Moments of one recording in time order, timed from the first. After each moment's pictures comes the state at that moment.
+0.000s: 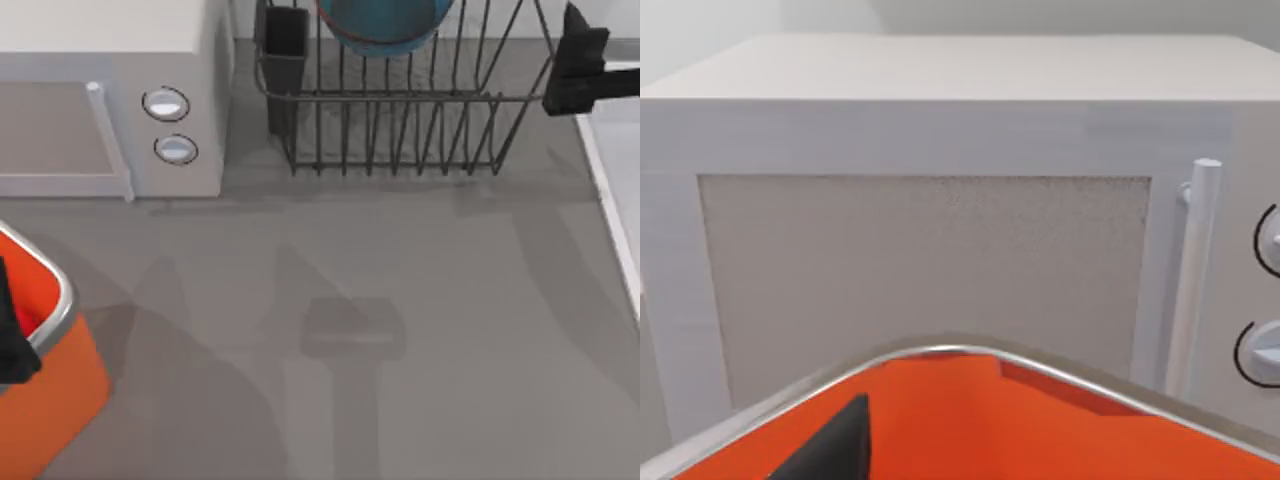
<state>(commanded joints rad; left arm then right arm) 0.00 0.00 0.00 0.00 0.00 0.00 0.37 1.23 0.69 0.48 0.26 0.03</state>
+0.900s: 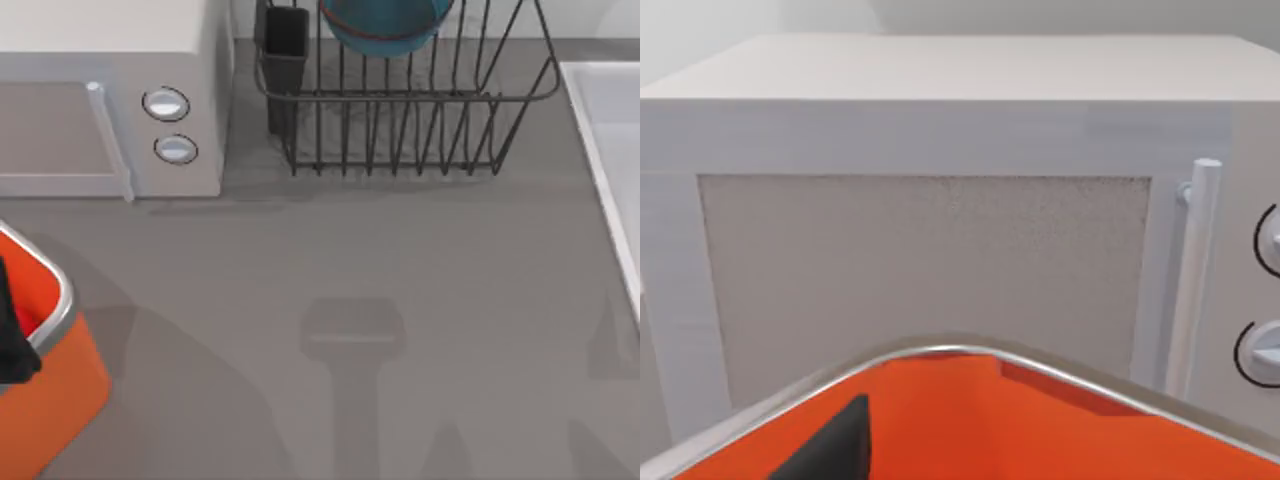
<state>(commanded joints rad) 0.00 0.00 0.00 0.00 0.00 0.00 0.00 0.01 0.00 0.00 0.00 0.00</state>
